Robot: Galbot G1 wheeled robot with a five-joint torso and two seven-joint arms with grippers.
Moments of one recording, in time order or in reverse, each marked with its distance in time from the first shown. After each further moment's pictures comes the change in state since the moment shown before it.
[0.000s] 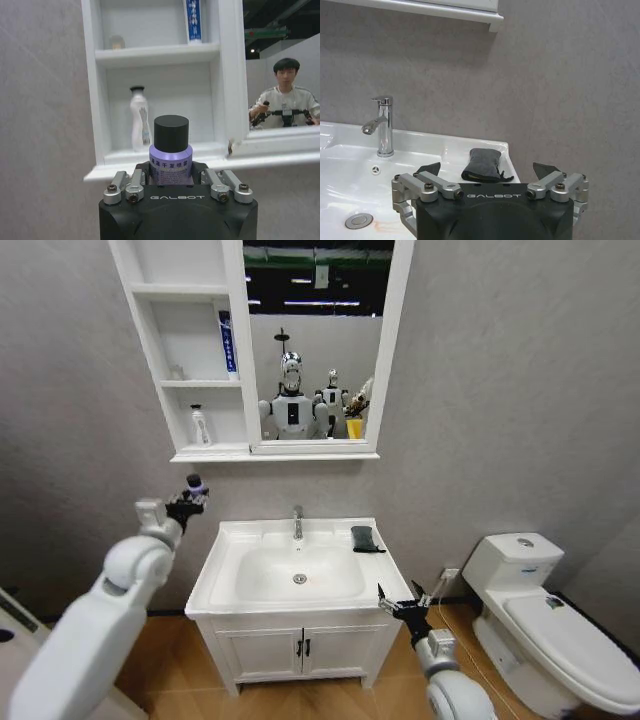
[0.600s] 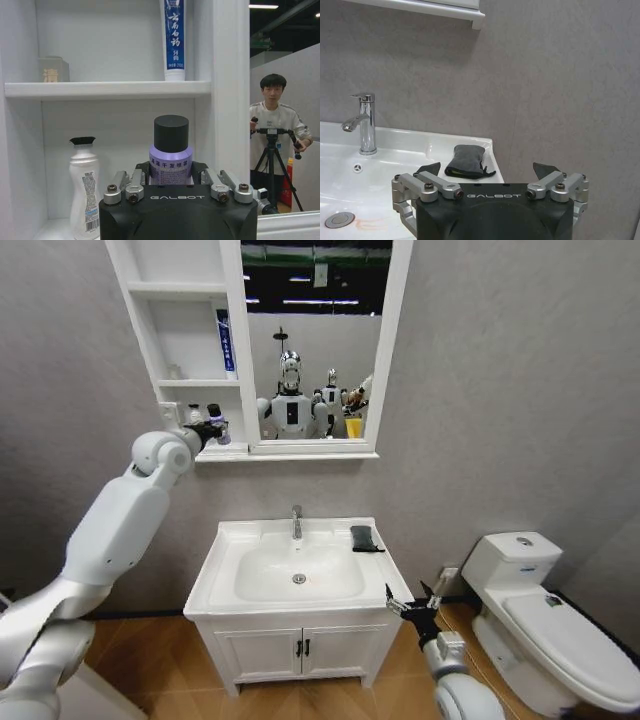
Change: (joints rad) left arm -0.597 -0.176 0.402 0.555 -0.012 -0.053 0.089; right arm -0.032 0.001 0.046 -0.004 0.016 0.025 0.010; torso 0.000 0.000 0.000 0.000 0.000
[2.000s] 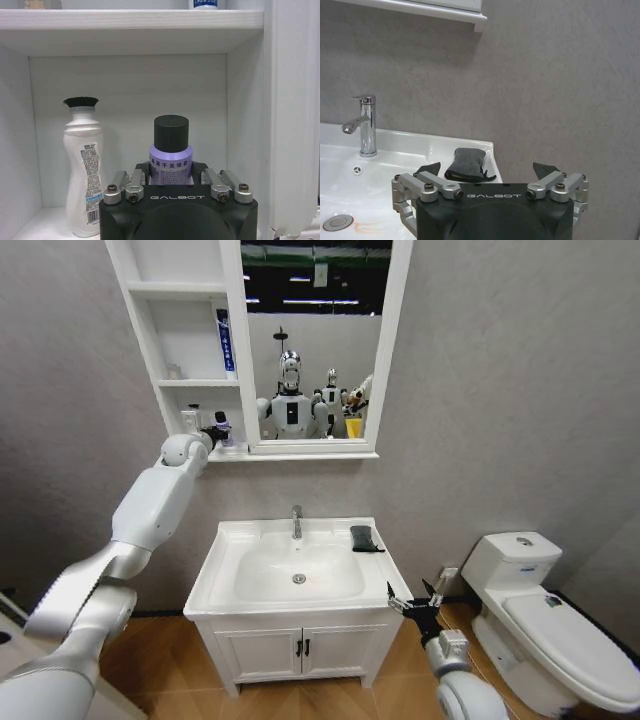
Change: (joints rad) left arm -0.059 -0.118 0.019 0.336 0.175 -0.131 0.161; right arm 0.021 -0.018 0.002 -0.009 0.008 -0.005 -0.008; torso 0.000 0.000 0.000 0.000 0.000
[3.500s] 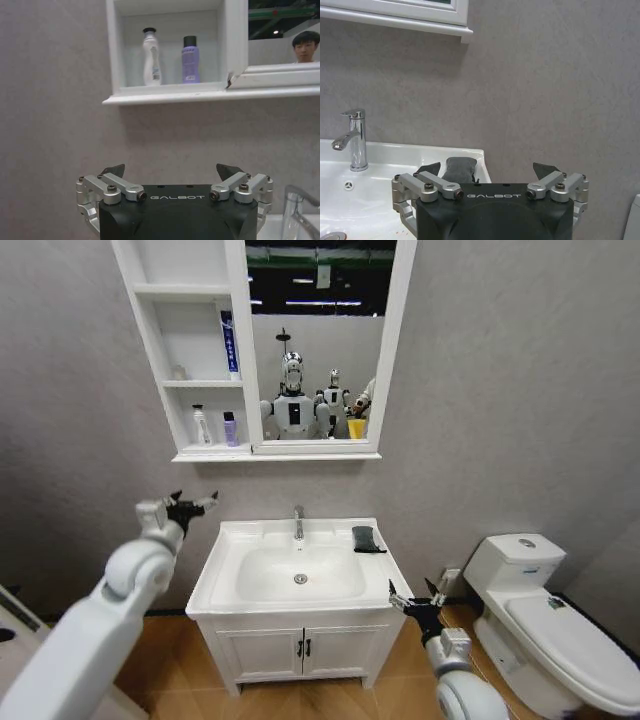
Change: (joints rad) left arm 1.288 0.123 -0.653 -1.136 0.077 0.036 -0.255; right arm -0.025 0.028 0.005 0.095 0.008 -0.056 0.050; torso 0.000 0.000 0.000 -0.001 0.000
